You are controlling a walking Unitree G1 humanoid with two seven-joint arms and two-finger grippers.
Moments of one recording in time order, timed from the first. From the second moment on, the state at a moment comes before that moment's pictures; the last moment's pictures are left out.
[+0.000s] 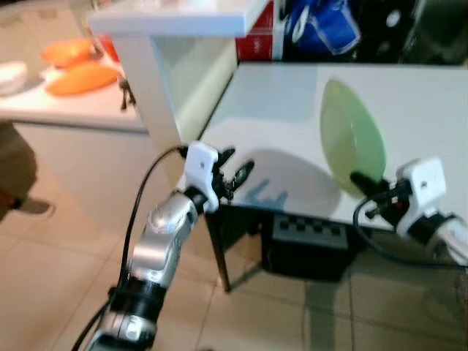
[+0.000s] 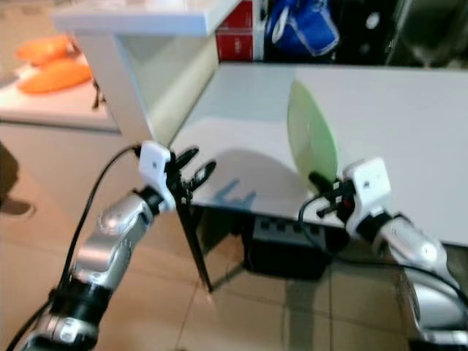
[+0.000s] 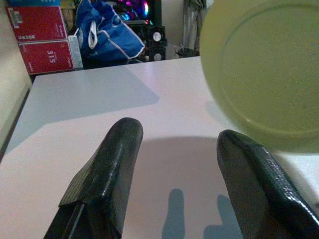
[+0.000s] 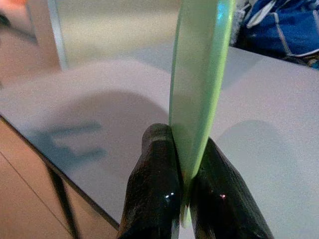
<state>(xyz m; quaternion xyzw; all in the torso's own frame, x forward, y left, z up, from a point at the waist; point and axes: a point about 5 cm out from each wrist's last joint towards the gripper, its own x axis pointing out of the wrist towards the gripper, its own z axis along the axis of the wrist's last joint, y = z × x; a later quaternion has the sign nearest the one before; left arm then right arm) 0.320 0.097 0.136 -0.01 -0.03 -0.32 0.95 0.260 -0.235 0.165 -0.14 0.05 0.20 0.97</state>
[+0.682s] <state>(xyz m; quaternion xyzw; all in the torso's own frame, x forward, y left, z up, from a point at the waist) 0.322 0.091 0.129 -0.02 -0.03 -0.30 0.95 0.291 -0.248 0.154 -0.72 0.03 0.25 0.65</state>
